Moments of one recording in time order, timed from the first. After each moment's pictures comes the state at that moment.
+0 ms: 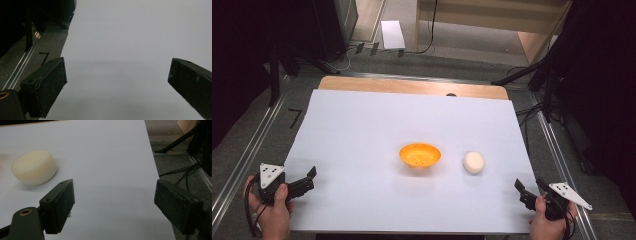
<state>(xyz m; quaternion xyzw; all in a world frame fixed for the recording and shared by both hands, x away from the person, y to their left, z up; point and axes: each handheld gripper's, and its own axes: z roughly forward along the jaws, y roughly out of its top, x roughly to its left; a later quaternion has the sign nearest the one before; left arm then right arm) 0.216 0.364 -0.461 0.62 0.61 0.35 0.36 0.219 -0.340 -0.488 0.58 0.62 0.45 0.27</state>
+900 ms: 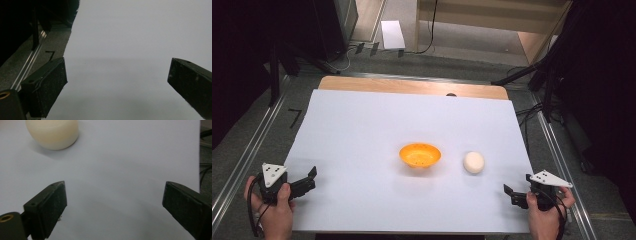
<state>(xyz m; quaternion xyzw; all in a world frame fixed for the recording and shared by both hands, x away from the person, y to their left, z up) 0.217 0.361 -0.462 0.62 0.61 0.36 0.34 0.245 -0.322 -0.478 0.51 0.76 0.36 0.20</state>
